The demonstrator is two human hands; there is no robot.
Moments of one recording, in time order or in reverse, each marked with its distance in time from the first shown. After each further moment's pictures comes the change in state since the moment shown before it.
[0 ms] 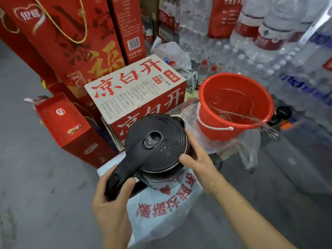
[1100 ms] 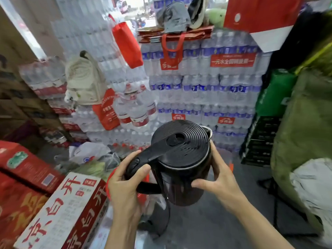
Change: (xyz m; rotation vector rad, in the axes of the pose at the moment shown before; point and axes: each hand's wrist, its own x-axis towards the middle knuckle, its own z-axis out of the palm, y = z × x) left_hand -0.168 0.338 0.243 -0.271 -0.905 -0.003; right_hand -0.286 -0.313 -0.198 -0.028 0.813 -0.277
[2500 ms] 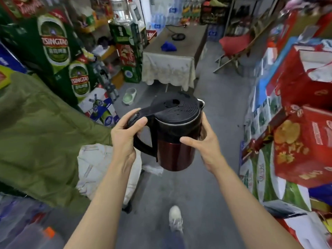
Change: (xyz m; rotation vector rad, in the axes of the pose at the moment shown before) left_hand -0.488 -0.157 0.603 -0.105 -1.459 -0.558; right_hand -0.481 -0.080 -0.499 -0.085 1.529 -0.109
